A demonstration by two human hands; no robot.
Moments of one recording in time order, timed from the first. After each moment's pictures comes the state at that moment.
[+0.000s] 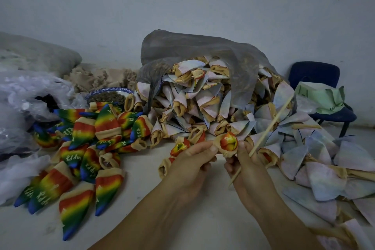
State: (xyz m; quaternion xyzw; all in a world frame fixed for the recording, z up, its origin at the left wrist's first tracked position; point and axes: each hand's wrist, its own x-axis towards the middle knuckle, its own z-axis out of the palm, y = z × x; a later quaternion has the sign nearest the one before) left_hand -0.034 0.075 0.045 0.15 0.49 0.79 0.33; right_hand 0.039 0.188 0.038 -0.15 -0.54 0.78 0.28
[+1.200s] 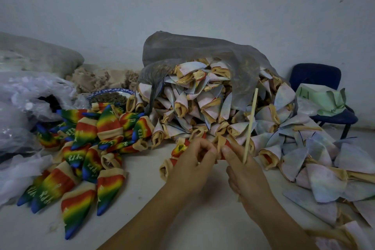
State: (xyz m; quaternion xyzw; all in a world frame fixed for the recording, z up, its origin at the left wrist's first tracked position) left_hand -0.035 0.069 0.037 0.34 0.70 0.62 0.09; right_hand 0.045 0.178 0.045 -0.14 -0.67 0.68 0.24
